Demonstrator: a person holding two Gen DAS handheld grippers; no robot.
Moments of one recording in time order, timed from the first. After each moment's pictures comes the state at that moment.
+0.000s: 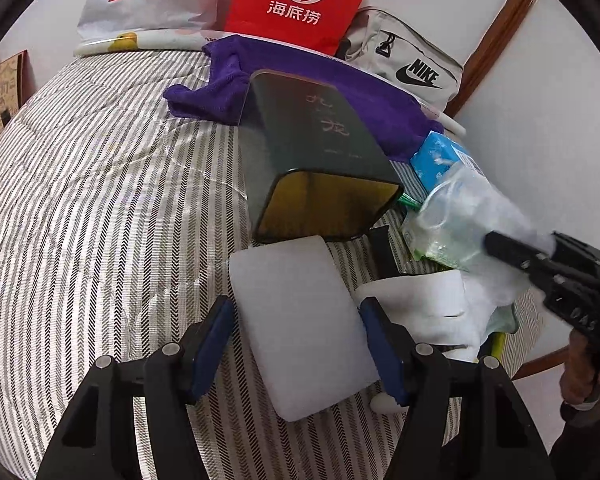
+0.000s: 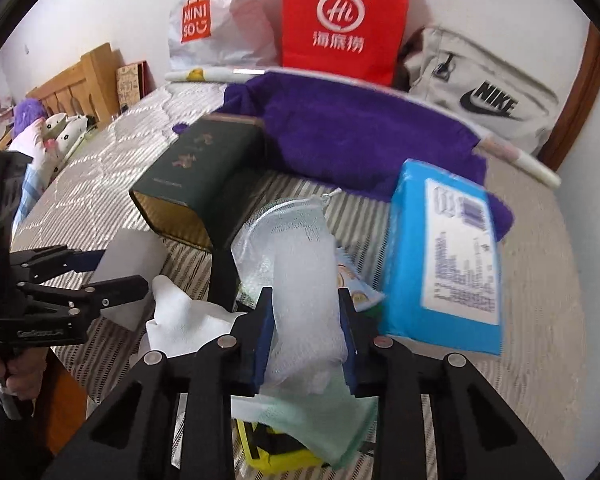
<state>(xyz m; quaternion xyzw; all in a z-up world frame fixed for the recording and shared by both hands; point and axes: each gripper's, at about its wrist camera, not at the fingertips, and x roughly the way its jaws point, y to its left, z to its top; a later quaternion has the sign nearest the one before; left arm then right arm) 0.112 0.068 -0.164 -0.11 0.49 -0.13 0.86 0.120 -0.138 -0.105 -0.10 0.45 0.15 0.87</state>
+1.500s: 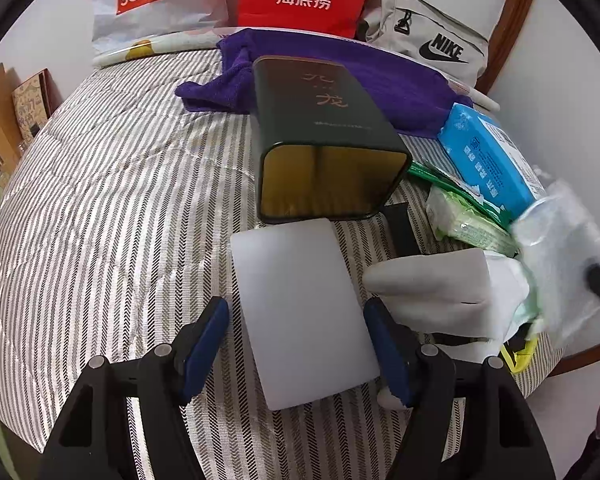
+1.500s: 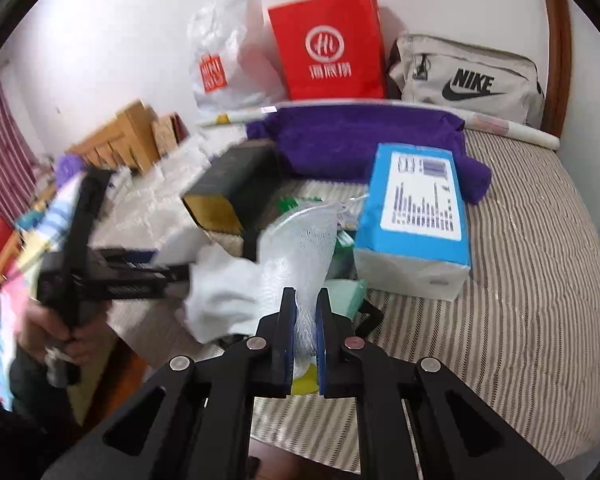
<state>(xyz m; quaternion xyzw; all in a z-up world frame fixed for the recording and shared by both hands) 0.104 0.040 -0.160 -0.05 0.51 -0.05 0.86 0.059 -0.214 -0.092 0.02 0.40 0.23 0.89</state>
